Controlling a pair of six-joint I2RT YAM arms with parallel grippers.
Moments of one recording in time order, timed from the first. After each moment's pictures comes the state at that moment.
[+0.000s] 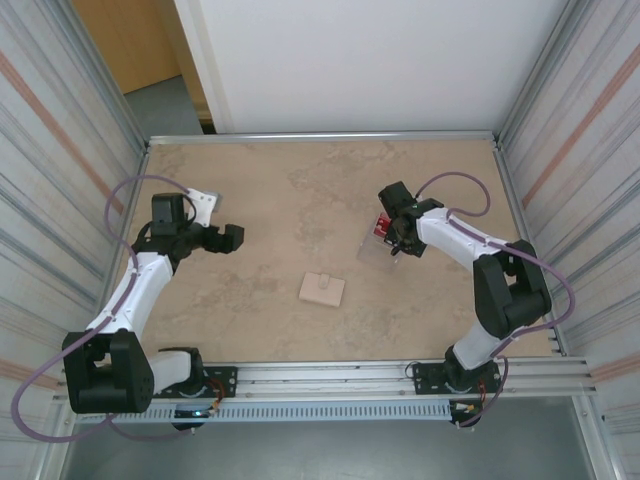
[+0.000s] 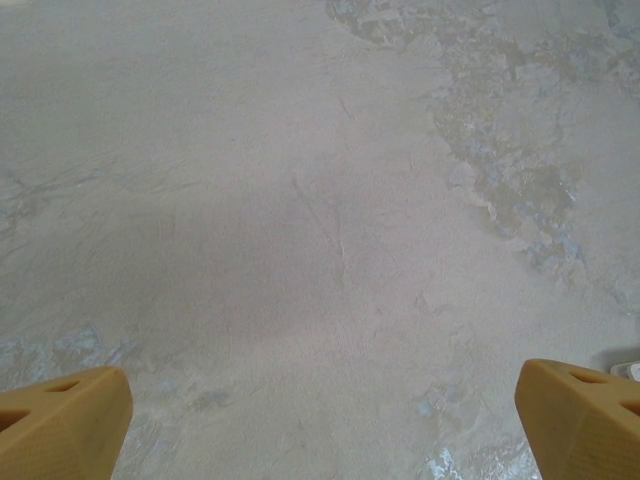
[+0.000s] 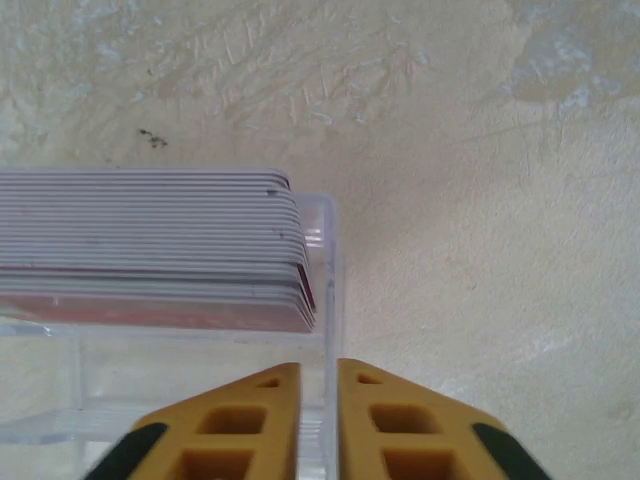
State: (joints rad) left arm 0.00 1.19 0.80 -0.40 0.36 0.18; right arm 0.43 1.62 1.09 -0.74 0.28 0.94
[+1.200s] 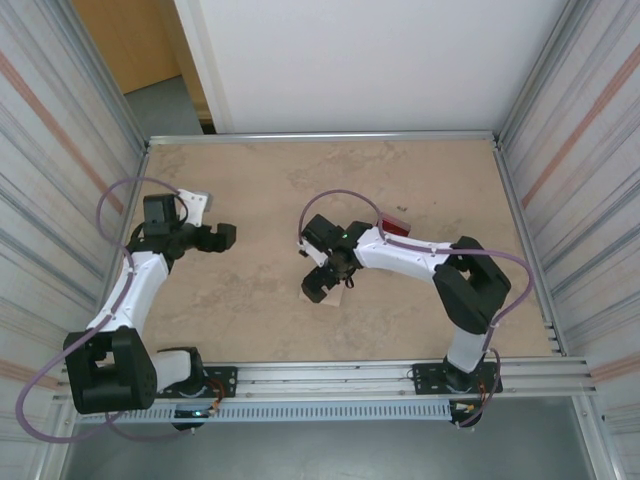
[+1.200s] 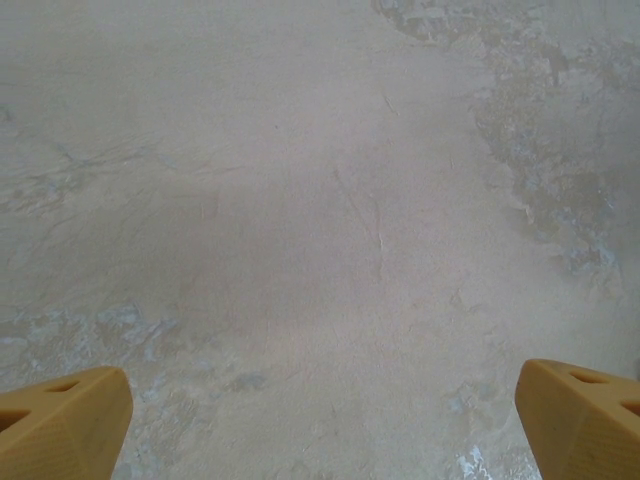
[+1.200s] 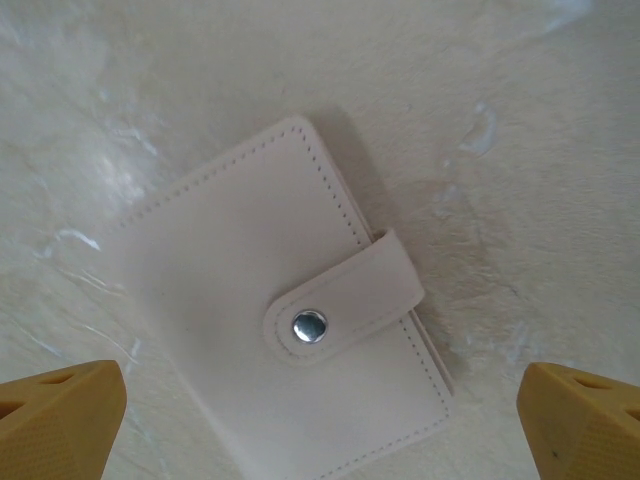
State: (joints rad) left arm 0.06 1.19 0.80 -0.41 0.36 0.18; right arm 0.90 1.80 1.25 -0.75 -0.03 0.06
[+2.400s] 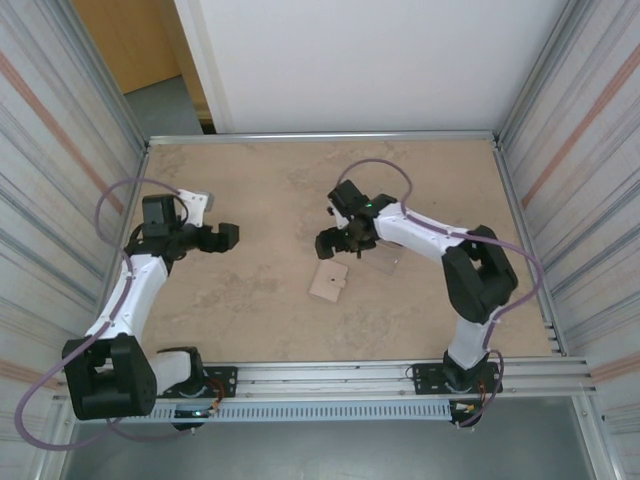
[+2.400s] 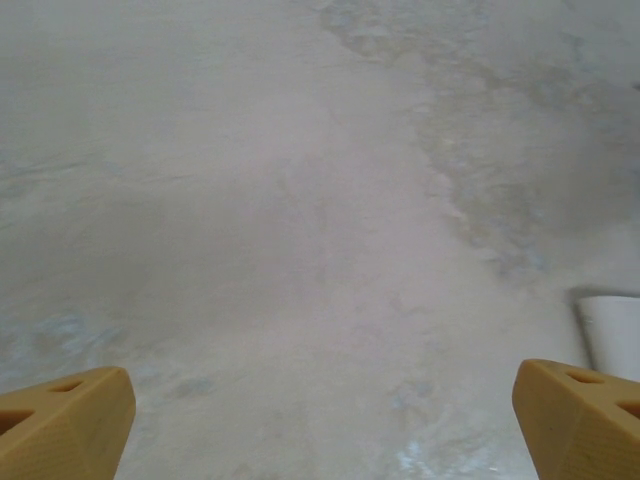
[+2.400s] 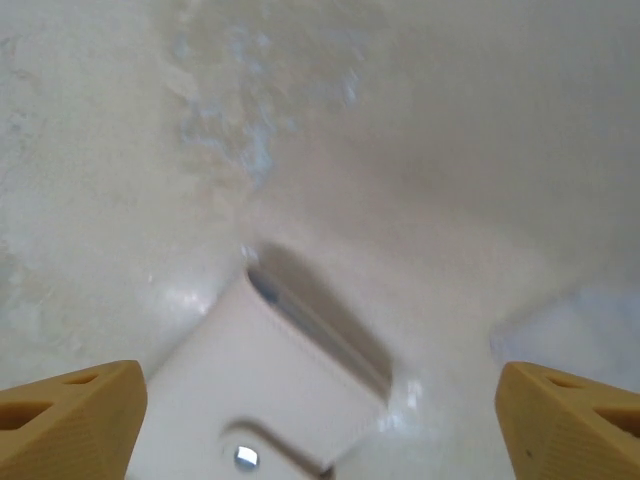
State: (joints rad) left arm 0.03 1.16 0.80 -0.43 0.46 0.12; right arm 0.65 1.77 1.28 -0.71 -0.11 0.41
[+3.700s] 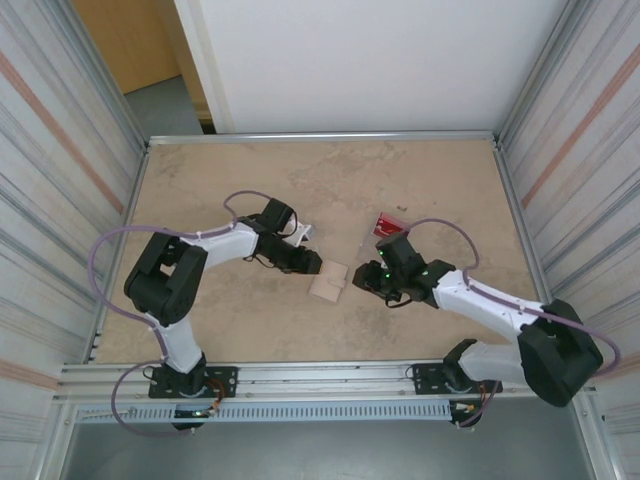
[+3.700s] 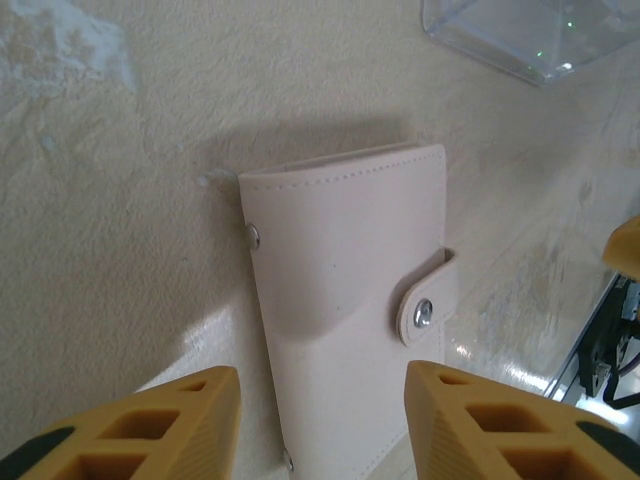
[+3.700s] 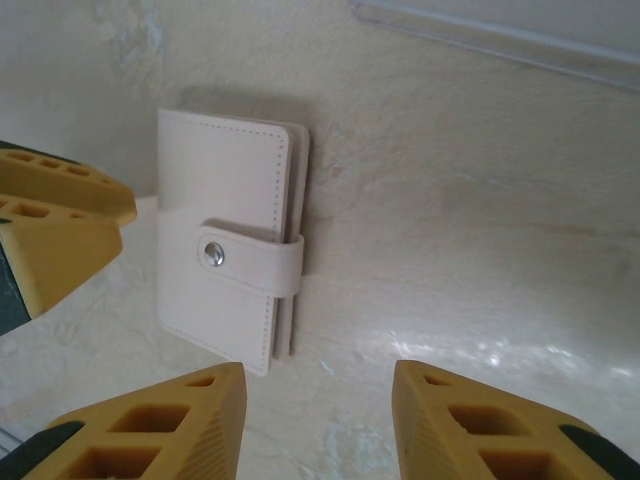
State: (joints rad) left arm -0.54 1.80 1.04 -0.42 0.63 -0.28; right arm 0.68 1.24 0.61 -0.32 -0.16 1.00
